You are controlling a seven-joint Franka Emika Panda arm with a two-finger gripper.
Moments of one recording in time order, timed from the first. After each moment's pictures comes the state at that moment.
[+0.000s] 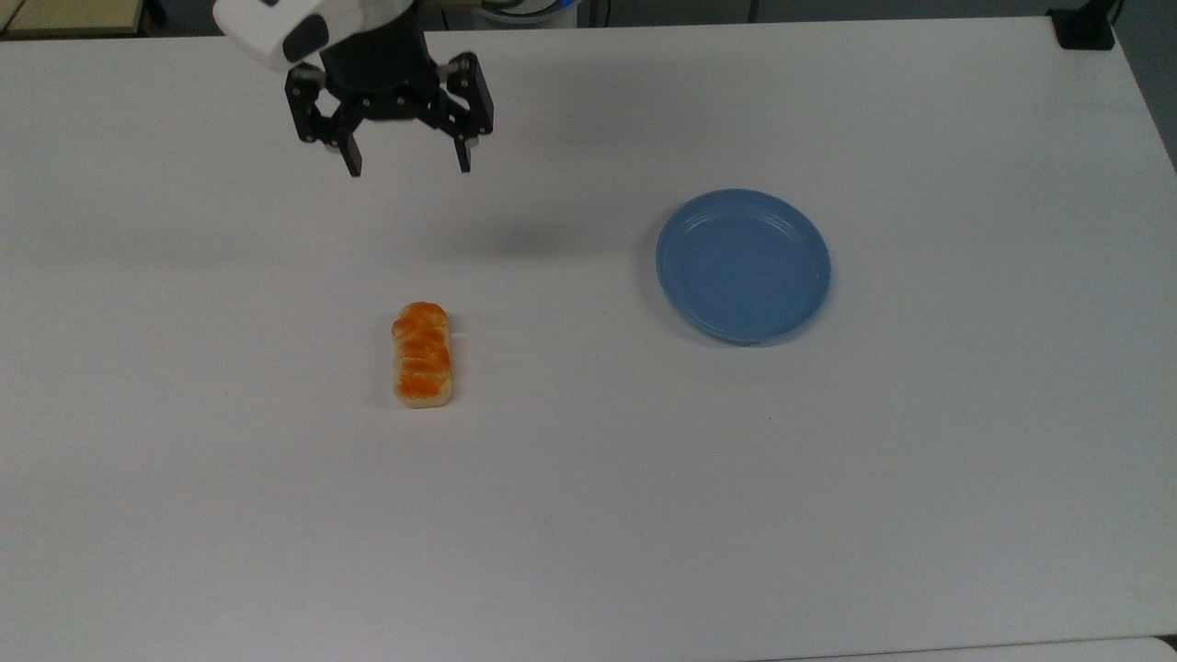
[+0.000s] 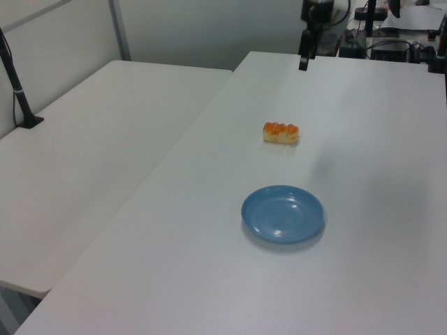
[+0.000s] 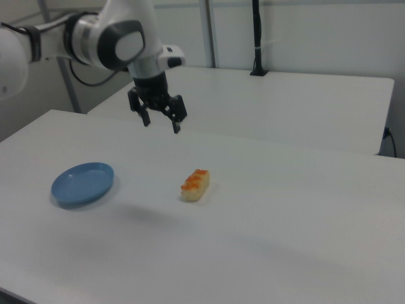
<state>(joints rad) -0.08 0.17 0.00 -1.60 0.06 1.88 -0.14</state>
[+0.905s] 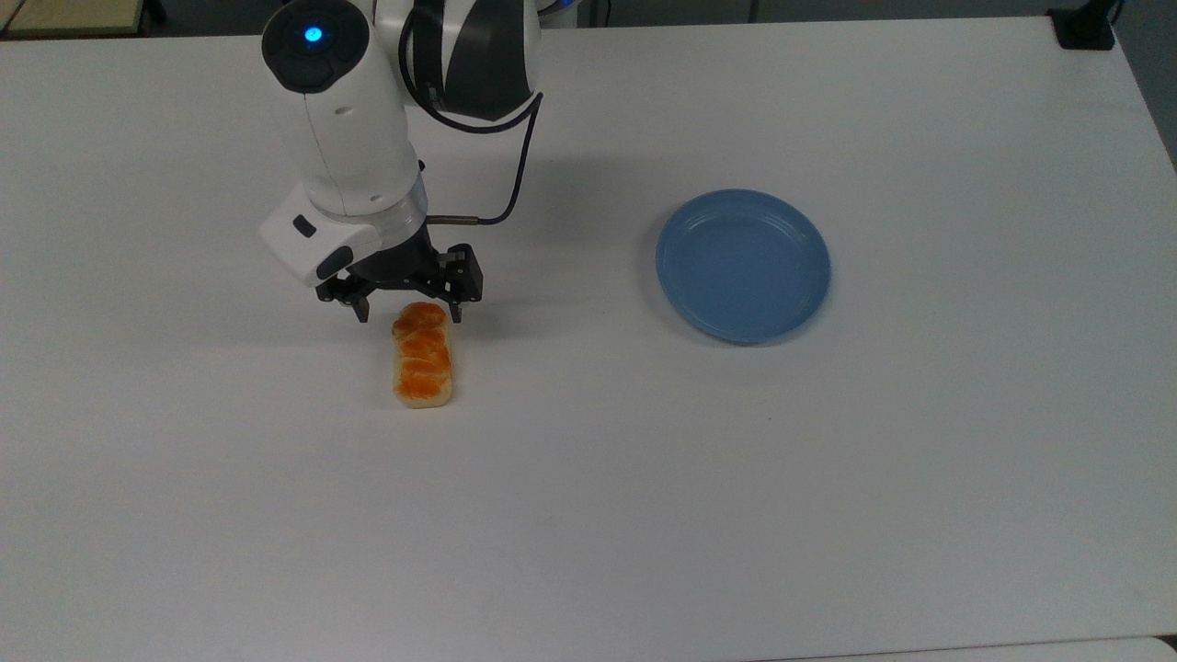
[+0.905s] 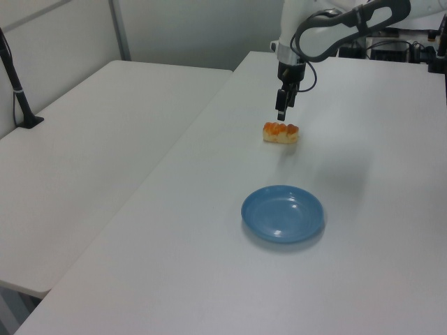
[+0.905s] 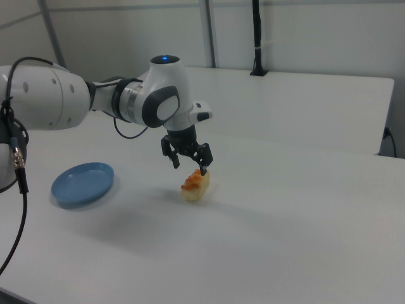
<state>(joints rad) -0.09 0.44 0.00 -1.61 0.01 2.14 -0.12</state>
